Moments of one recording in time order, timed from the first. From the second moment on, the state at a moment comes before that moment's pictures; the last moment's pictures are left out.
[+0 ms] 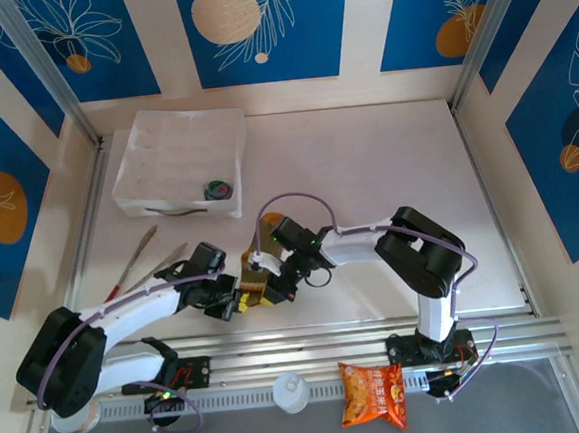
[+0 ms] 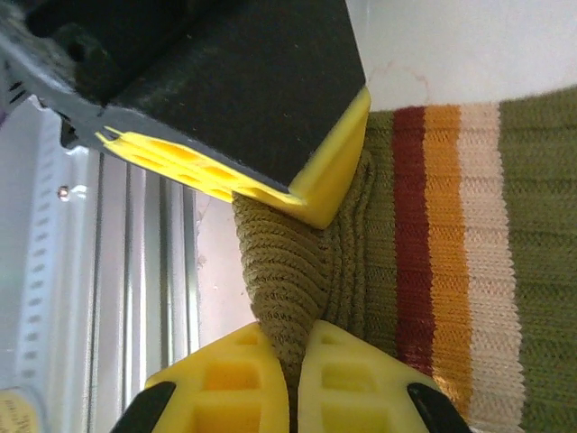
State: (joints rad) left arm -0.60 1.22 0.45 -0.42 0.41 -1.81; right arm 0.90 1.85 0.96 -0.21 -0.76 -0.13
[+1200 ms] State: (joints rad) left arm -0.55 1.55 0.77 -0.77 0.48 -1.83; right arm 1.10 1.74 0.88 -0.07 -0.26 -0.21
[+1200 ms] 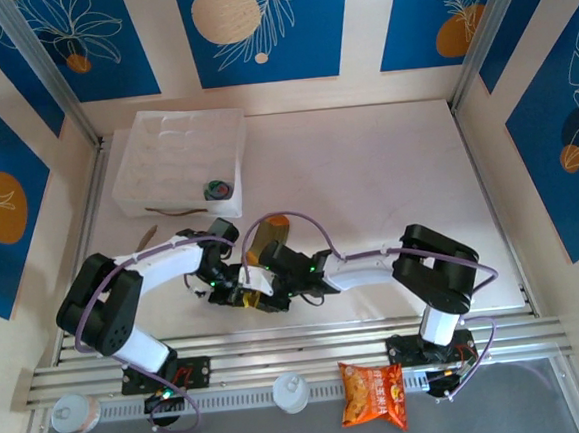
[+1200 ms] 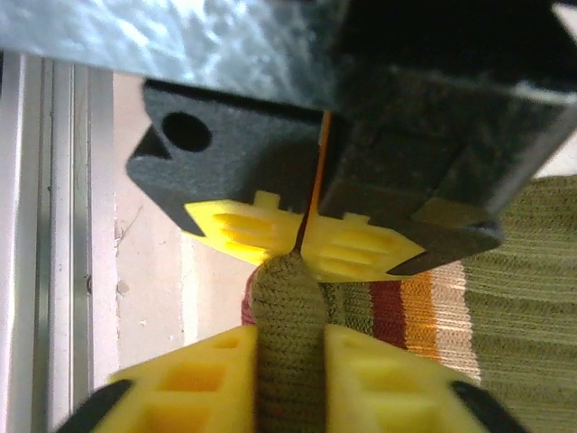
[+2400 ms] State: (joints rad) left arm -0.52 1.08 0.51 -0.57 0.29 -1.49; right arm 0.88 2.02 1.20 -0.33 -0.69 0.01
